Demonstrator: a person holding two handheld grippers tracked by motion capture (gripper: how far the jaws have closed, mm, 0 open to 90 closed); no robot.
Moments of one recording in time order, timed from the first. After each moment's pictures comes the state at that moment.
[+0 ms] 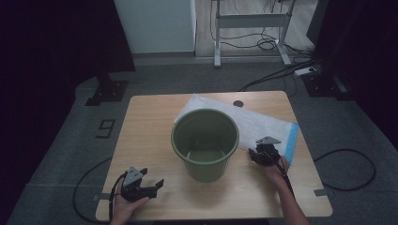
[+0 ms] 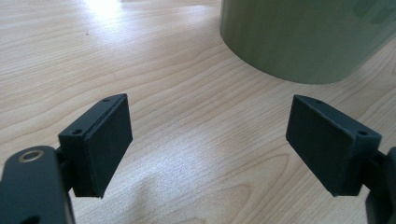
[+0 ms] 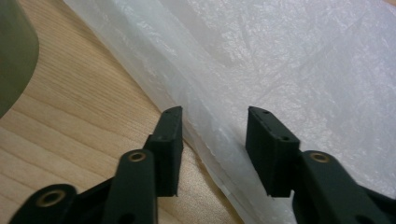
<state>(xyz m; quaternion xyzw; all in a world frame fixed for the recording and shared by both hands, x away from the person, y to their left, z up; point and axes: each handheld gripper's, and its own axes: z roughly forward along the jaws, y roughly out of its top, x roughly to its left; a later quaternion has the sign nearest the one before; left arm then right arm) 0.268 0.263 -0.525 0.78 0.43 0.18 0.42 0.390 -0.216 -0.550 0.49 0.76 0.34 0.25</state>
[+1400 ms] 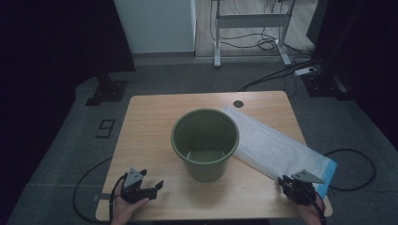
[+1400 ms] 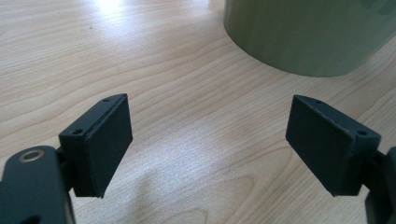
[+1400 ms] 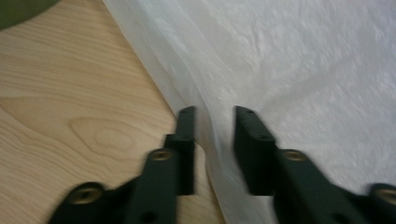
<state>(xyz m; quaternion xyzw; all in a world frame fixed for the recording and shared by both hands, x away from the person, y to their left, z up) 0.265 0.263 -0.527 0.78 0.43 0.19 0.41 0.258 -0.292 -0.549 0.52 0.74 0.36 0.24</state>
